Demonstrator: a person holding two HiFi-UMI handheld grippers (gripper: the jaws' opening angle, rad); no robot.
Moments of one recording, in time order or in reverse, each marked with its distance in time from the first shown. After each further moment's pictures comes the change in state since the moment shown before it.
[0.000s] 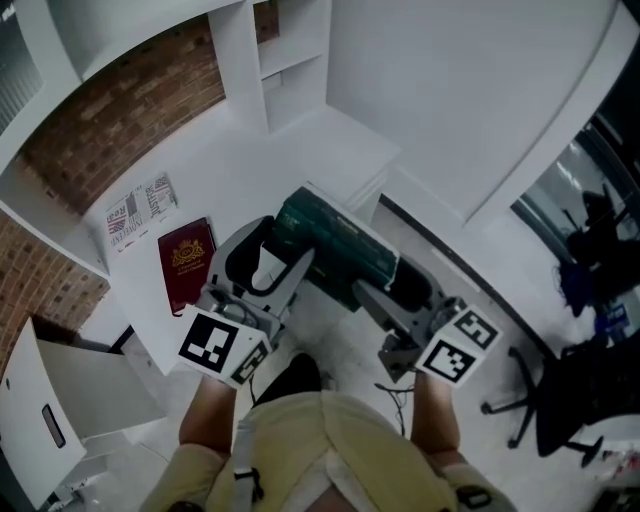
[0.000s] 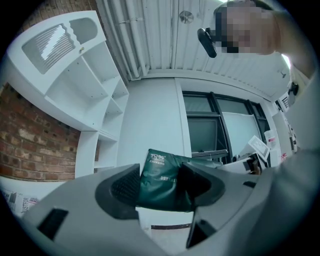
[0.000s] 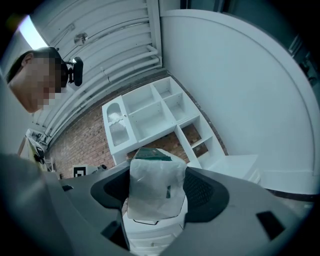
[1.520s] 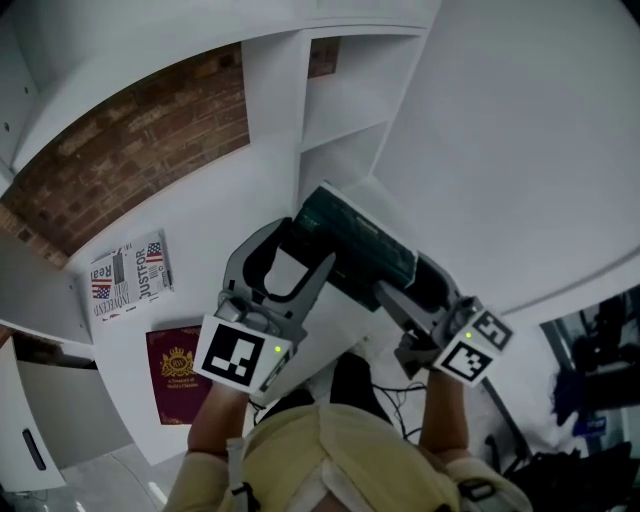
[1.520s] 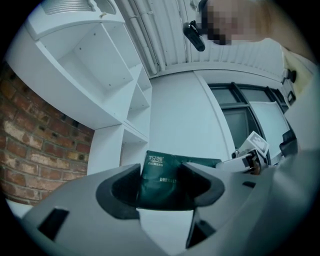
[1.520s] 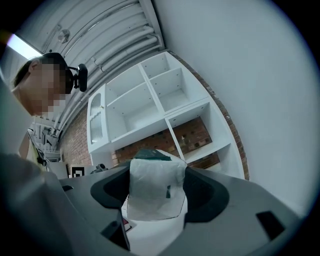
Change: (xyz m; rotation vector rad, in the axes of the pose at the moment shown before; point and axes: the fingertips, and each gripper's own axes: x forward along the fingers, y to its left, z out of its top) left arm 0.196 0.253 -0.001 0.003 -0.112 0.212; right arm 0.276 -0.179 0.101 -0.124 0.099 0.165
